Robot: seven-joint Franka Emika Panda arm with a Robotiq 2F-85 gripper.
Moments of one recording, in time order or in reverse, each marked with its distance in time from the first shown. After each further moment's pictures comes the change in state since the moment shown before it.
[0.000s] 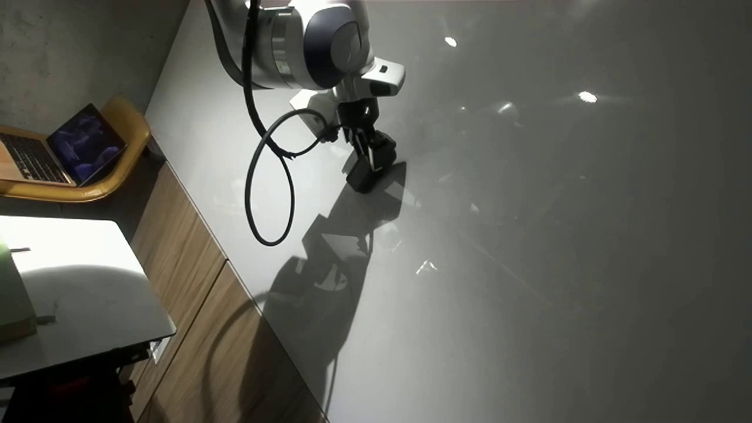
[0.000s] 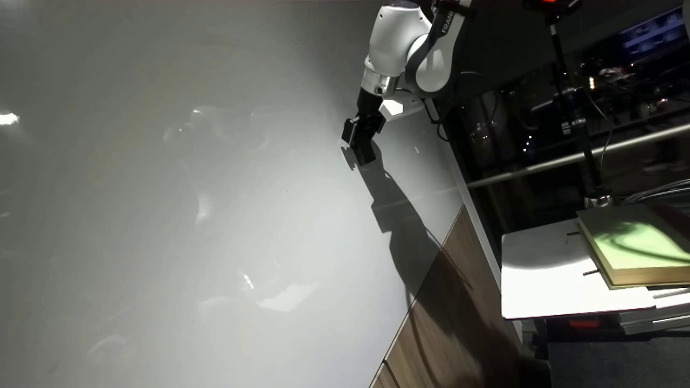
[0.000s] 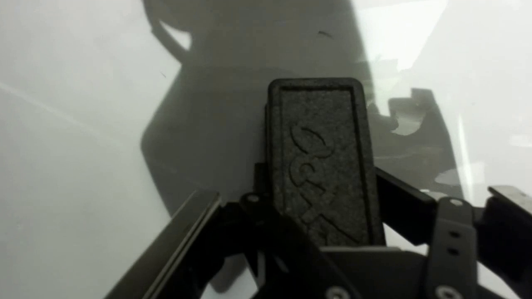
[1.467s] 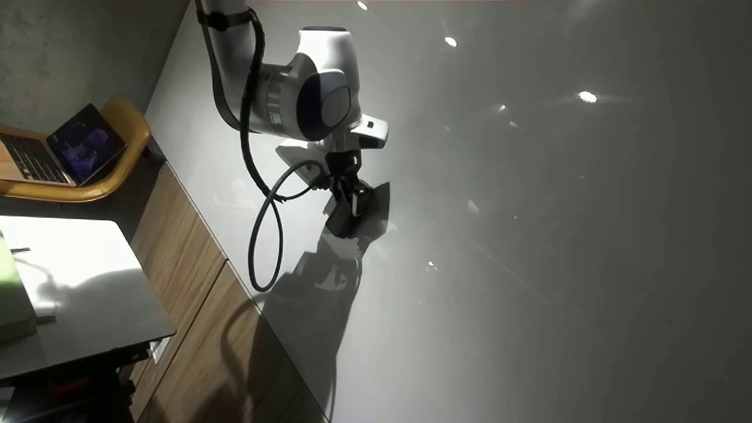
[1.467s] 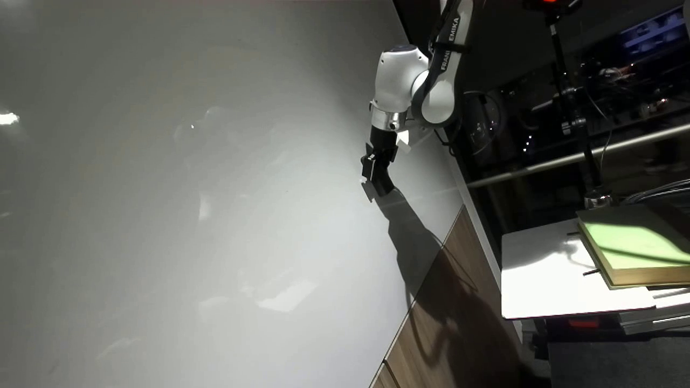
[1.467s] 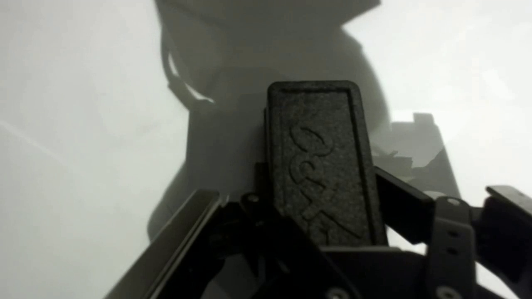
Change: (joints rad) arm -0.014 0.168 -0.003 0.022 0.000 -0.019 -0.144
